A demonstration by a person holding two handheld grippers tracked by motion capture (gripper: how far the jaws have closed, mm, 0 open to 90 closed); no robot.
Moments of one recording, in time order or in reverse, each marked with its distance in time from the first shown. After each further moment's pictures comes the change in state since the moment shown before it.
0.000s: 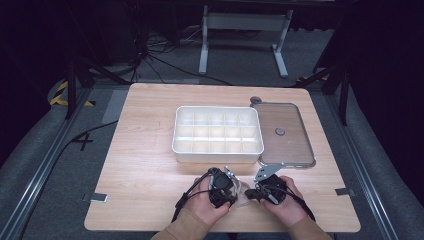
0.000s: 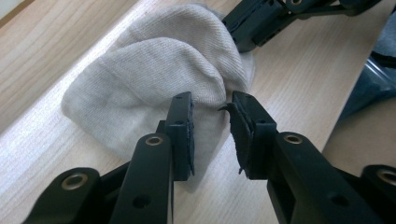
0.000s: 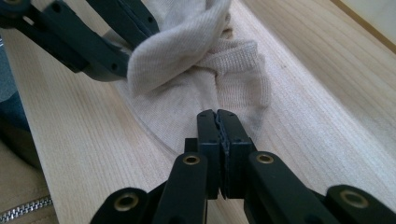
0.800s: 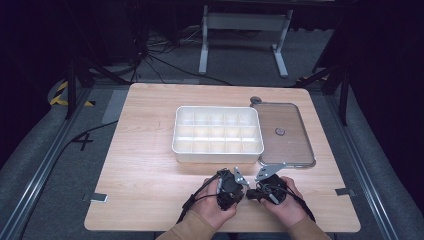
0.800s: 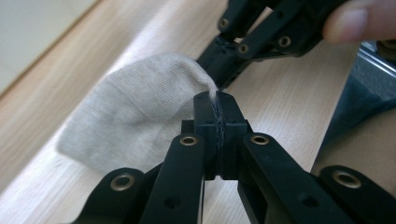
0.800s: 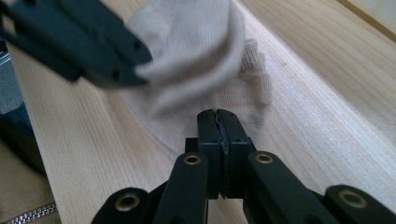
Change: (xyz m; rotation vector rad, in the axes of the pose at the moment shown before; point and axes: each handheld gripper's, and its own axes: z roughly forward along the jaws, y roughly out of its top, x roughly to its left) left arm -0.023 0.011 0.002 -0.076 0.031 0.119; right arm -0.003 -0.003 0.002 -0.021 0.014 0.041
